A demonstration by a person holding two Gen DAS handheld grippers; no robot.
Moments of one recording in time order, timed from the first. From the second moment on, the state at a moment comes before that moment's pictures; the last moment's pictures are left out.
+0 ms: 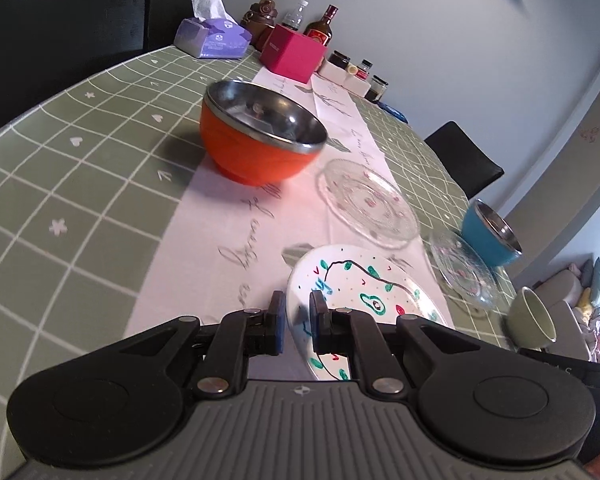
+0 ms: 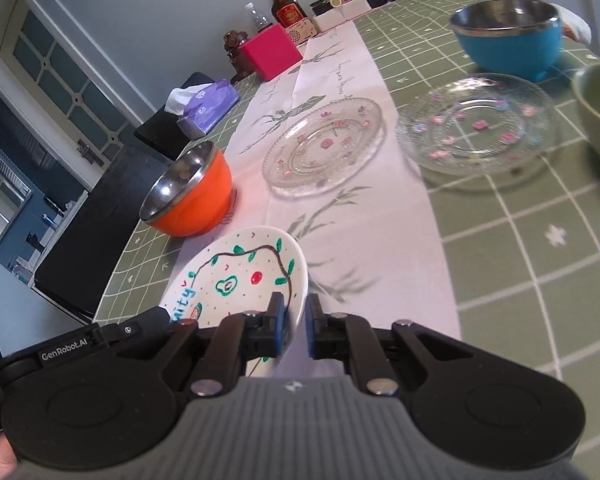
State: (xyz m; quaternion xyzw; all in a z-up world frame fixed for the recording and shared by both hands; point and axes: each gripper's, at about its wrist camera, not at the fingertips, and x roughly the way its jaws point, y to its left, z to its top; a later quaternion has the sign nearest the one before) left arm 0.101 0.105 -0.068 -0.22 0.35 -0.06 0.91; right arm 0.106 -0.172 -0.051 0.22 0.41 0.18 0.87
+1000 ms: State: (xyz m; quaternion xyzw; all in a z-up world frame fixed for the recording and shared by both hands) left arm 0.082 0.073 -0.087 -0.21 0.38 -0.06 0.90; right arm 0.063 -0.199 -0.069 0.23 0.40 0.13 0.88
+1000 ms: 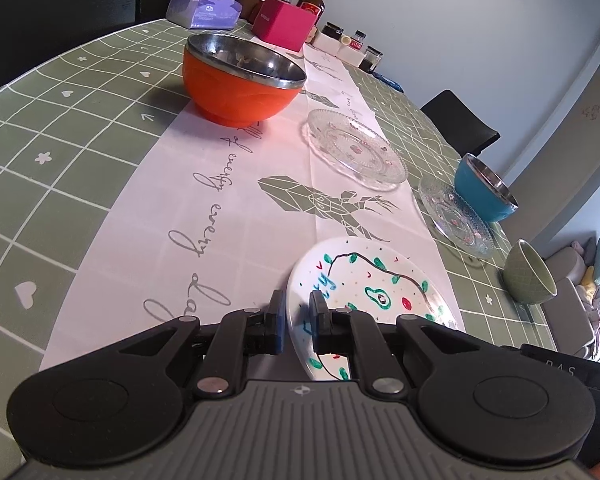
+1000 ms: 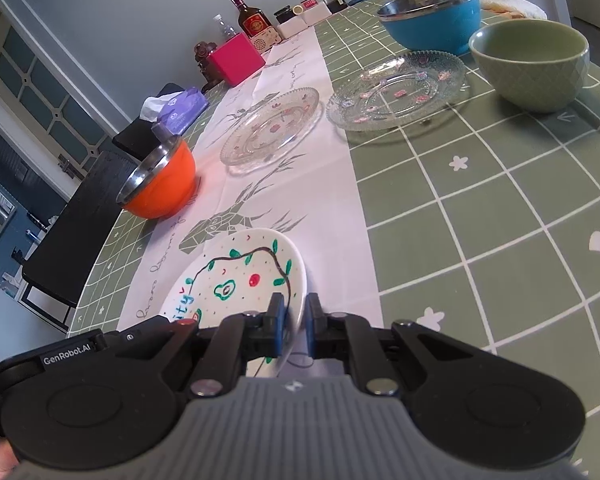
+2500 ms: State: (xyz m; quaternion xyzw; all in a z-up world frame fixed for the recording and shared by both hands) left arm 0.188 0.071 -0.023 -0.15 0.37 -0.13 0.91; right arm 0.159 -0.213 0.015 0.14 0.37 0.13 0.91
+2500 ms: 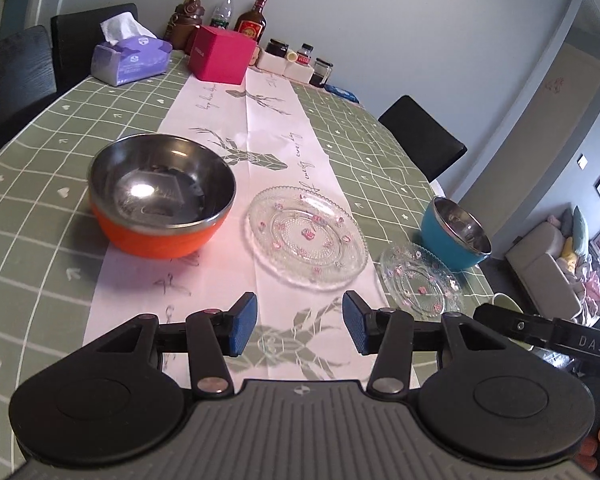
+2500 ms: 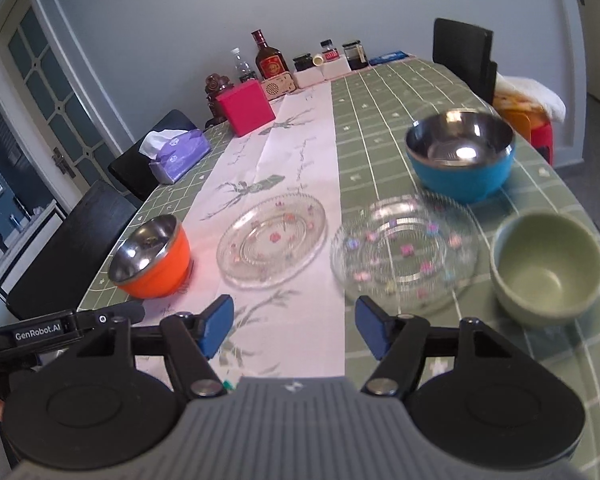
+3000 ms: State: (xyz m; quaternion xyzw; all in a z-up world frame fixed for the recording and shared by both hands) left arm 0.268 0.045 -0.061 -0.08 0.38 -0.09 0.92; right arm 0.284 -0.209 -0.018 0.14 0.41 0.15 0.89
